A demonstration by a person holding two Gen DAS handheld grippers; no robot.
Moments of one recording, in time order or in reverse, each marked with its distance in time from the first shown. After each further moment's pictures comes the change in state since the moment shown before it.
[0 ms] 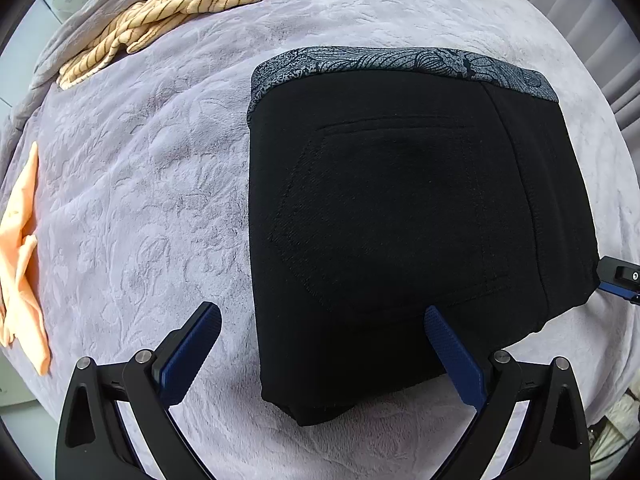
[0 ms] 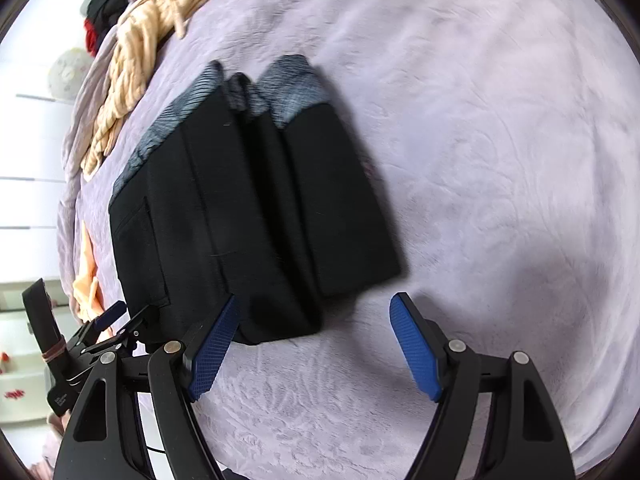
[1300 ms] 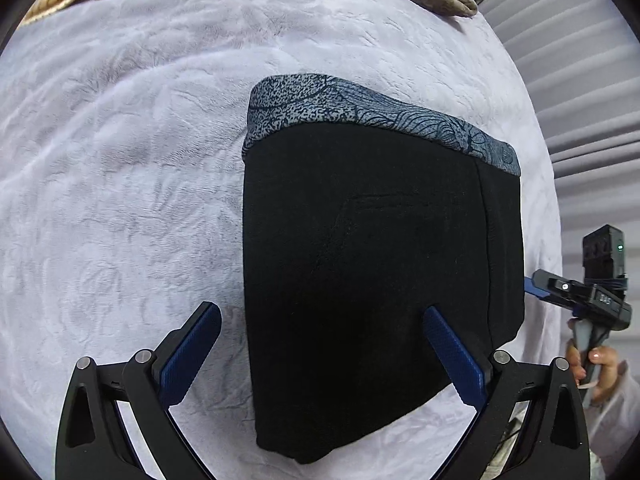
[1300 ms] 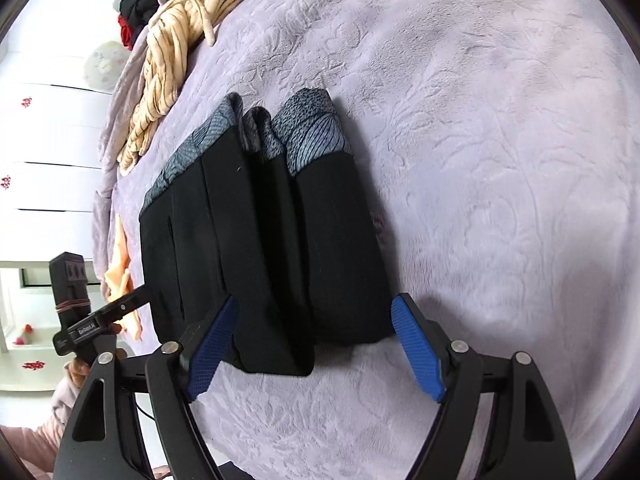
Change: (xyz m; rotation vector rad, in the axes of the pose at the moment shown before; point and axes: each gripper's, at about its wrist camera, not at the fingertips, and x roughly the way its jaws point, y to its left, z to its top) left arm 0.023 0.066 0.047 -0.128 0.067 -0.419; right arm -0.002 -0.016 0.034 -0.081 0.028 0.160
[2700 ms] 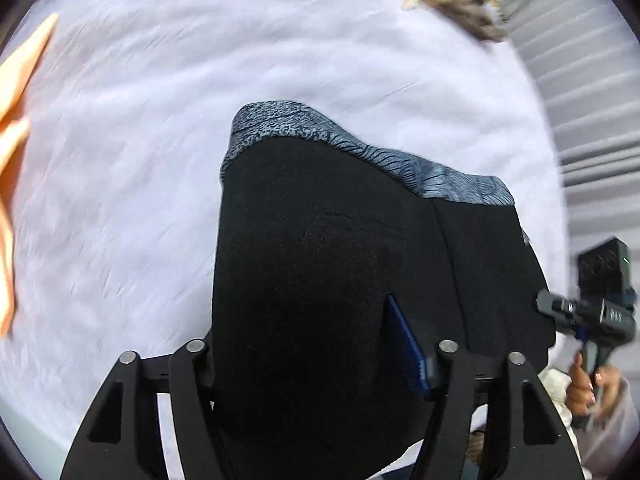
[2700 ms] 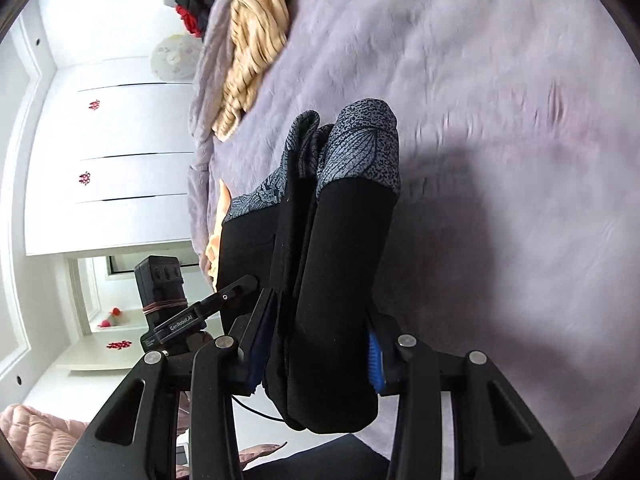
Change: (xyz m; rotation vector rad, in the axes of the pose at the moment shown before) left arm -0.061 0.087 -0.074 -0.099 -0.012 0.063; right arm 0.053 0.107 -0.091 0.050 0.114 0.340
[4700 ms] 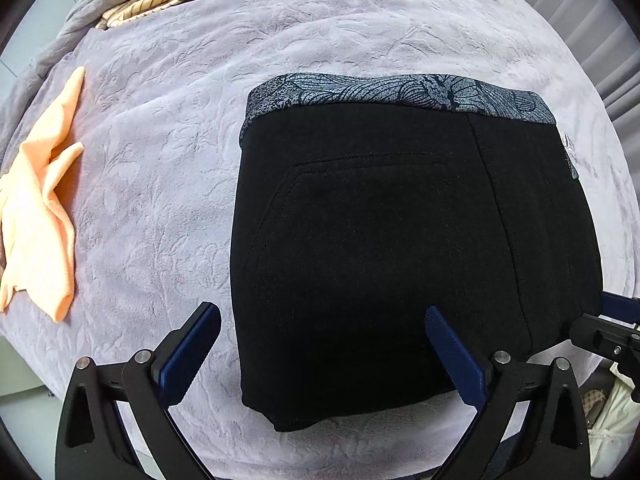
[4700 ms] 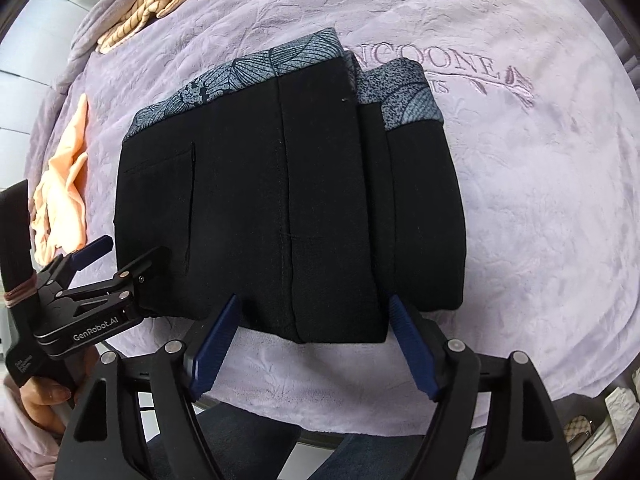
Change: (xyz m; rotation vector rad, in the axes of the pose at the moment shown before) left arm -0.007 -0.019 -0.068 0.202 -0.067 0.300; right arm 0.073 0.085 -0.086 -0.146 -0.031 -0.716
